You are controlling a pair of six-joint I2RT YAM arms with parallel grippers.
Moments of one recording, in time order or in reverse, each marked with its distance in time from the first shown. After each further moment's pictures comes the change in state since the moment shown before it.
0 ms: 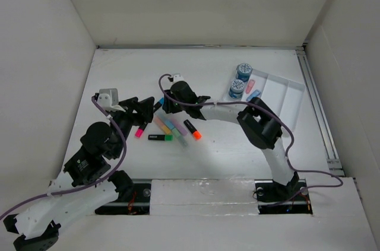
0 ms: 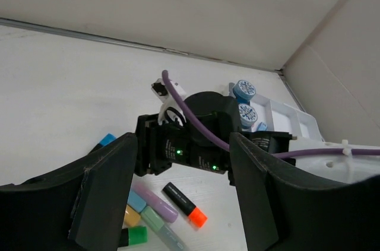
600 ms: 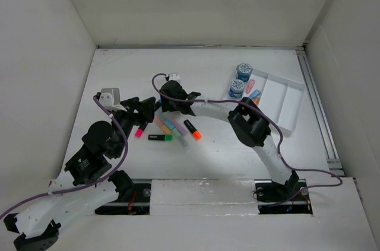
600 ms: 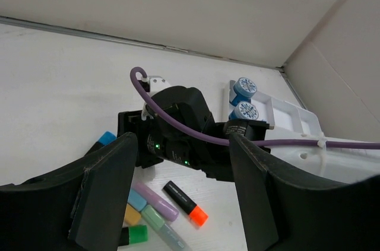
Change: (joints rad) left arm 0.000 0.015 -0.001 0.000 0.003 0.000; right arm 0.019 0.172 0.264 -0.261 0.191 0.011
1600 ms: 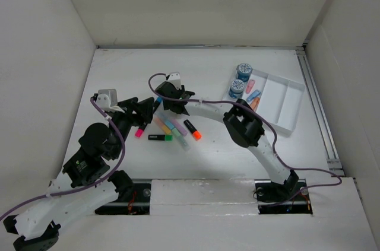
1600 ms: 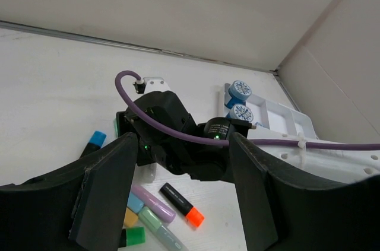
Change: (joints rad) left arm 0.000 -0.023 0.000 0.000 0.012 0.000; right arm 0.024 0.097 0.178 -0.195 0.286 0.034
